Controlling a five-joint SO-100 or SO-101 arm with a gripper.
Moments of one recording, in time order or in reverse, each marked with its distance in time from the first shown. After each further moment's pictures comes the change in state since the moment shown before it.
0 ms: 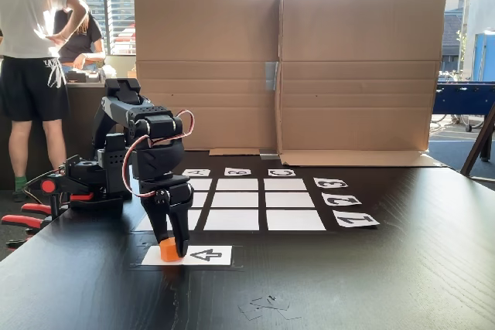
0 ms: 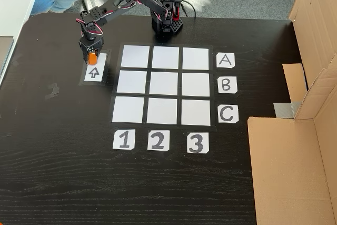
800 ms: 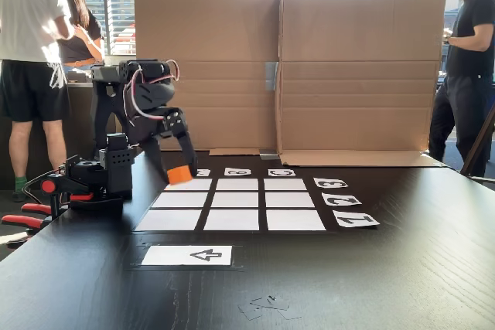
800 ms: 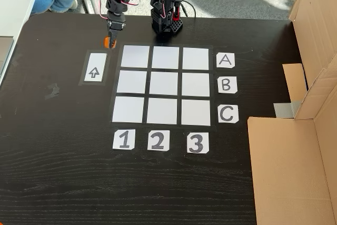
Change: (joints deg) arm -14.1 60.9 45.4 -2.0 -45.2
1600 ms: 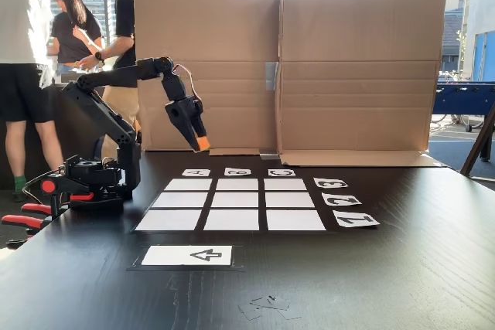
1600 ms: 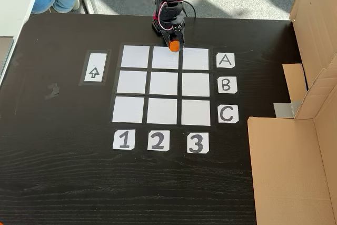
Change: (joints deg) arm -57.8 18.4 17.4 12.1 -3.3
